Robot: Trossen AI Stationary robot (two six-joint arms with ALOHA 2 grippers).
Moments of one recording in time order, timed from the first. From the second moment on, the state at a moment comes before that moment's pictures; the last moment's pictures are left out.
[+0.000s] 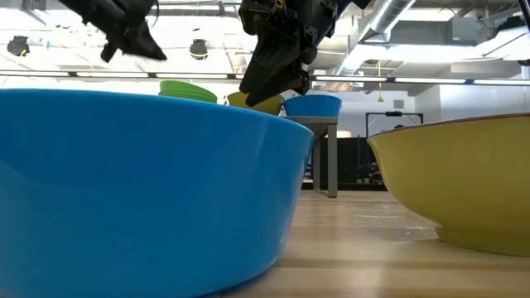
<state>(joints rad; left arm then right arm) 0.42 0.85 0.72 -0.42 -0.29 -0.27 0.12 1.87 1.45 -0.49 -0.05 0.28</state>
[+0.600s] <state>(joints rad) 0.41 0.94 0.61 -0.23 -0.29 -0.24 0.12 1.87 1.45 -0.49 -0.05 0.28</state>
